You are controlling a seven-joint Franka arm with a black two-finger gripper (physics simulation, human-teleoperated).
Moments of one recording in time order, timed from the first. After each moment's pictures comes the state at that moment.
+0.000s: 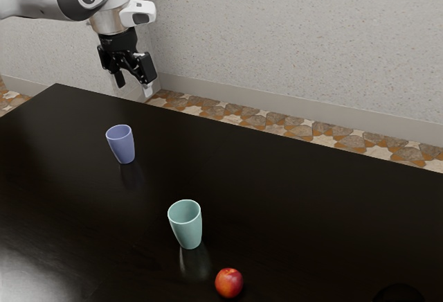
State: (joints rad) arm -0.11 0.04 0.13 -1.61 -0.02 1.70 0.17
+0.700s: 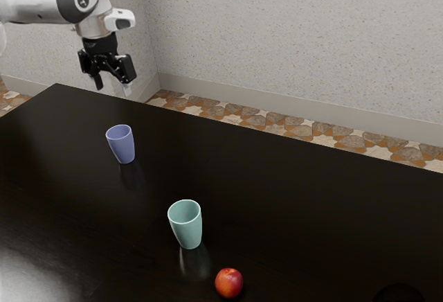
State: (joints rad) arm -0.03 0.24 0.25 -1.45 -0.05 1.66 0.20
